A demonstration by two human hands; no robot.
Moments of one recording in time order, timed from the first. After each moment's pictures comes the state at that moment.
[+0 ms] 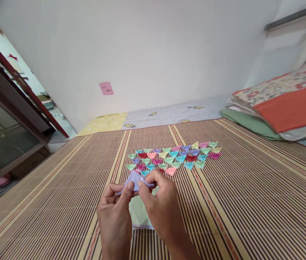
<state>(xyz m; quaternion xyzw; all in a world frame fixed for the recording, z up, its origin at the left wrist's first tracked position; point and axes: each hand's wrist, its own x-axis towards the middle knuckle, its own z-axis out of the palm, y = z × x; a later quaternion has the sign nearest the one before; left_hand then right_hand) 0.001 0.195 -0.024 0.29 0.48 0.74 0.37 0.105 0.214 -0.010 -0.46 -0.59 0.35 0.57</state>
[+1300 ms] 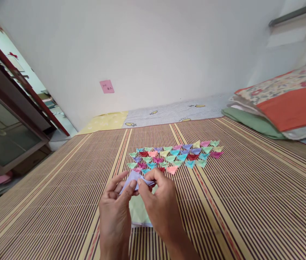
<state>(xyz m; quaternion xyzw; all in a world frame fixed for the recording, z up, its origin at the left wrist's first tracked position) -0.008 0.200 -0.021 0.28 0.45 0.72 0.44 0.097 0.214 -0.010 -0.47 -0.58 0.33 0.58</state>
